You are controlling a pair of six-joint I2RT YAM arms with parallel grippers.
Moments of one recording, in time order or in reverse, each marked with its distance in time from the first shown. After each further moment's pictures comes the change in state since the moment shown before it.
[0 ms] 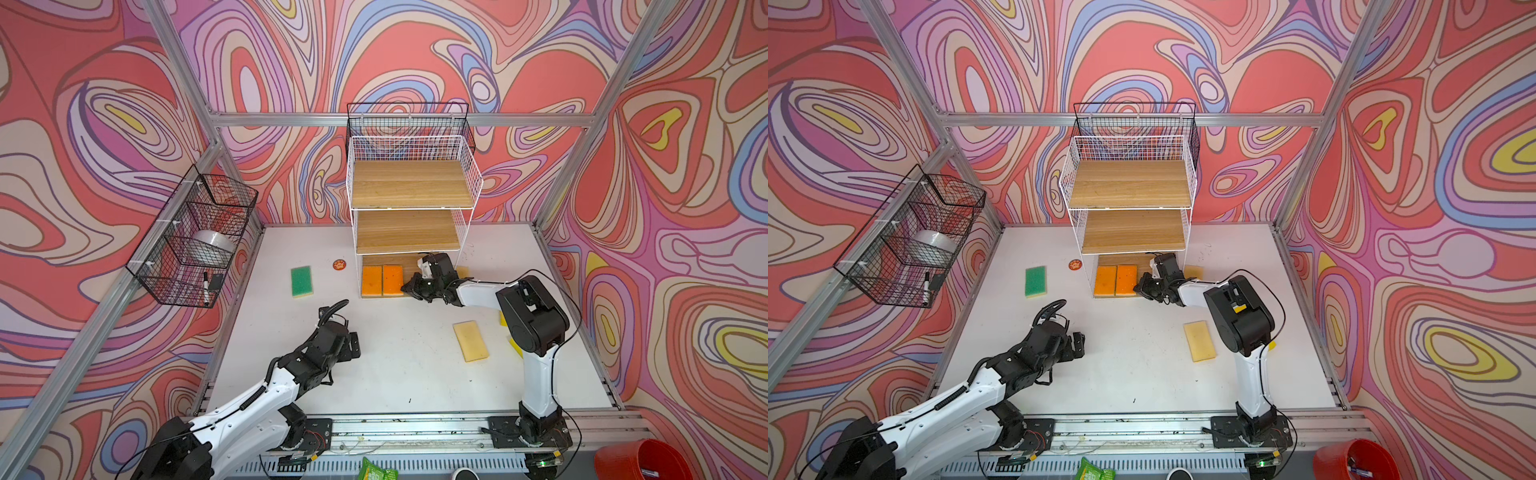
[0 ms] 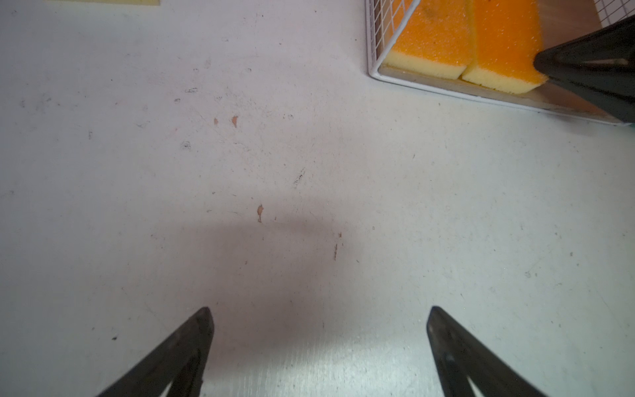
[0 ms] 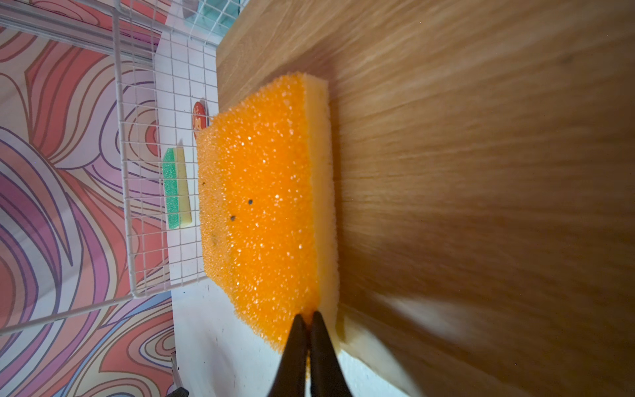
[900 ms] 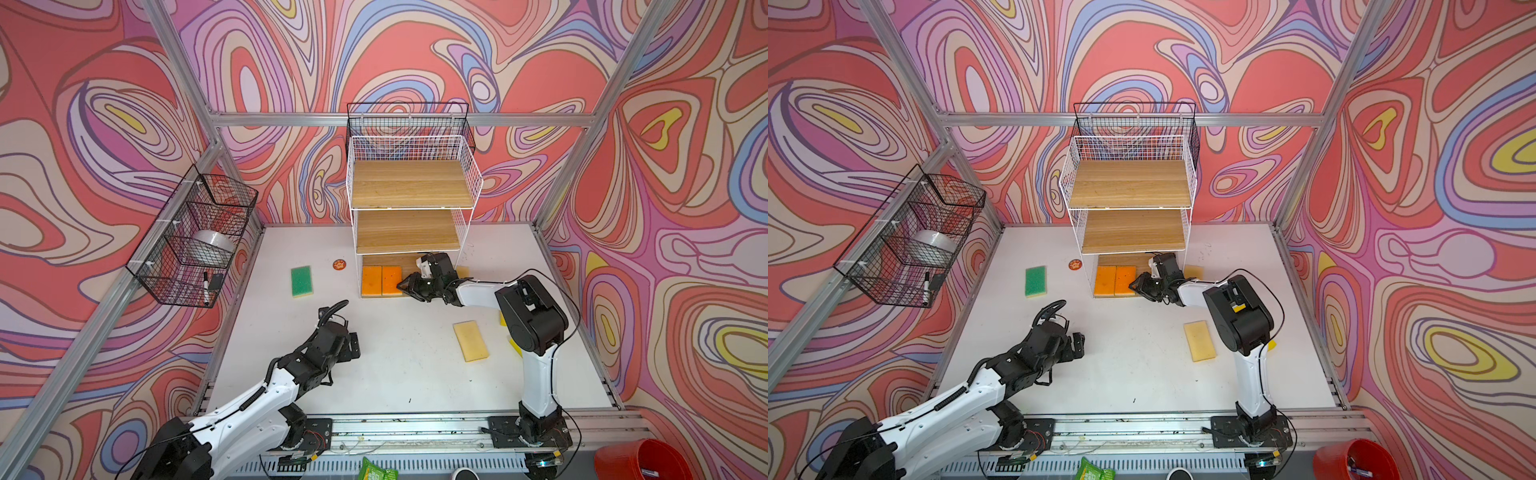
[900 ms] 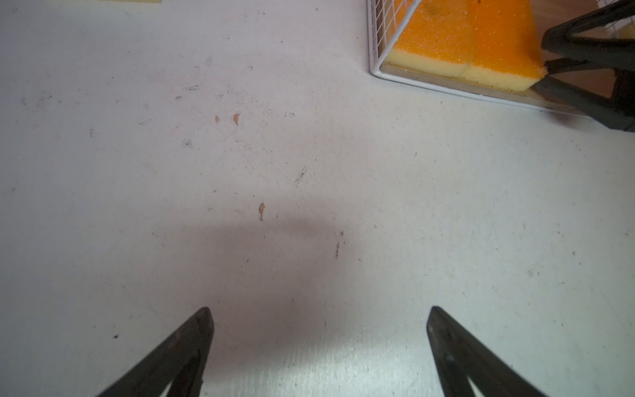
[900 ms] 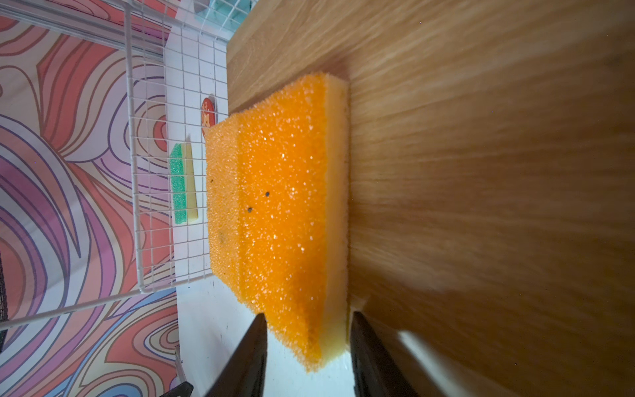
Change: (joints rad) left arm 0.000 -0.005 -0.005 0.000 -0.001 0.000; right arm 0.000 -0.001 0.000 0.019 -0.021 -0.001
